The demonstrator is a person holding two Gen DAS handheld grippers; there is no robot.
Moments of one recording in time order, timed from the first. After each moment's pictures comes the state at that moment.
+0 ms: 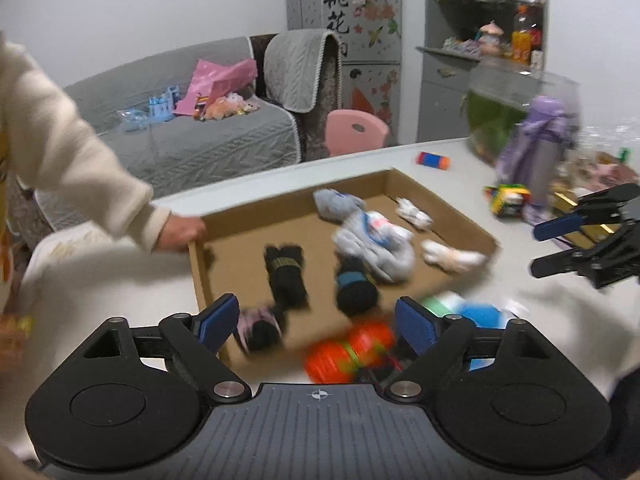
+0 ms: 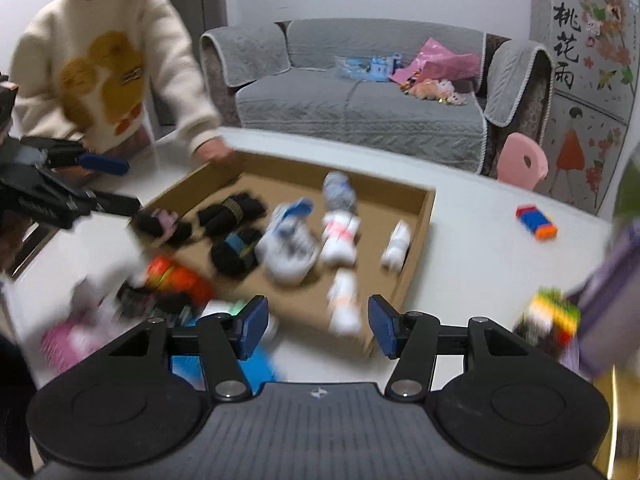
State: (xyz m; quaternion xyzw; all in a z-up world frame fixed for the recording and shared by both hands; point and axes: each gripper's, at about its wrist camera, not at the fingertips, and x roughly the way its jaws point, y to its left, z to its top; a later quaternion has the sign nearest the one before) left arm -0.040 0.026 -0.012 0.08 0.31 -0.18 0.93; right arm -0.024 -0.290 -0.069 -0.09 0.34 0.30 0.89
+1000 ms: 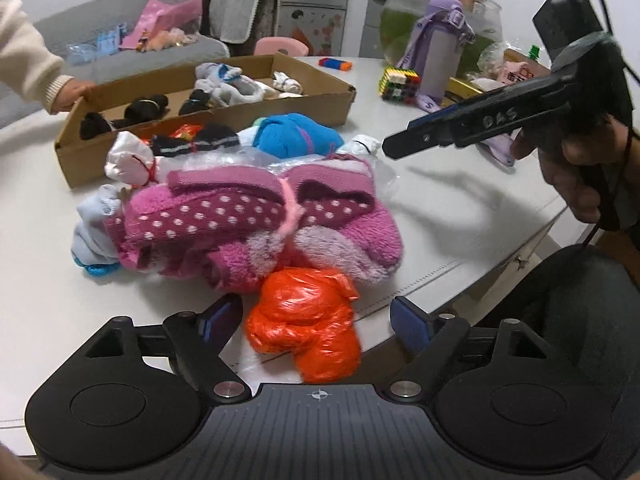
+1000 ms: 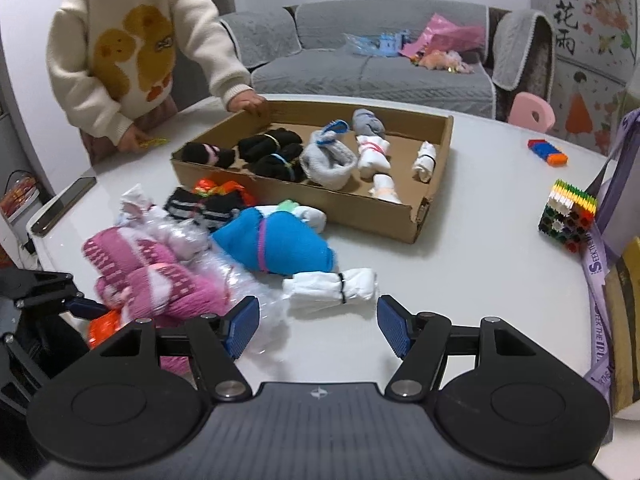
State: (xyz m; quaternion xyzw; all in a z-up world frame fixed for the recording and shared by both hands) left arm -0.153 -0.051 -0.118 0.05 0.38 -0.24 0.89; right arm -0.065 -0.299 -0.113 -0.07 0.36 0.31 0.88
